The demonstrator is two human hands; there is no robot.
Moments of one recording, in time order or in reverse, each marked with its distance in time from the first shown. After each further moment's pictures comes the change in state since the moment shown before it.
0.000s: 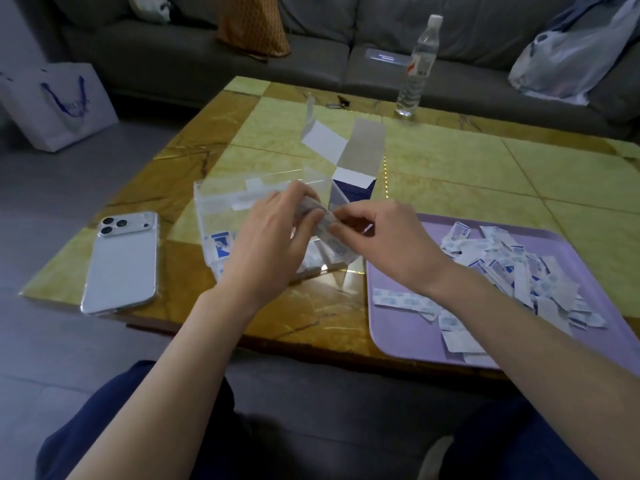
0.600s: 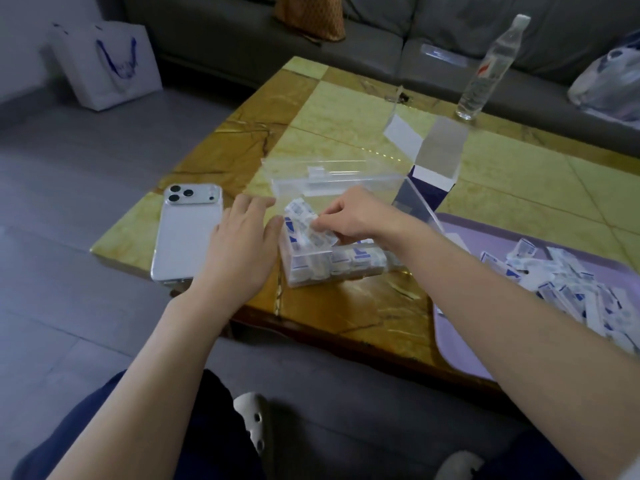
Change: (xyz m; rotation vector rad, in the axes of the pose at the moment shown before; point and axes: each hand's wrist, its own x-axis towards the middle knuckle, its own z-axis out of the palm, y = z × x) left_hand -0.041 -0.077 -0.058 0.133 -0.110 -0.561; right_hand 0.085 -0.032 0.095 -0.105 -0.417 0.435
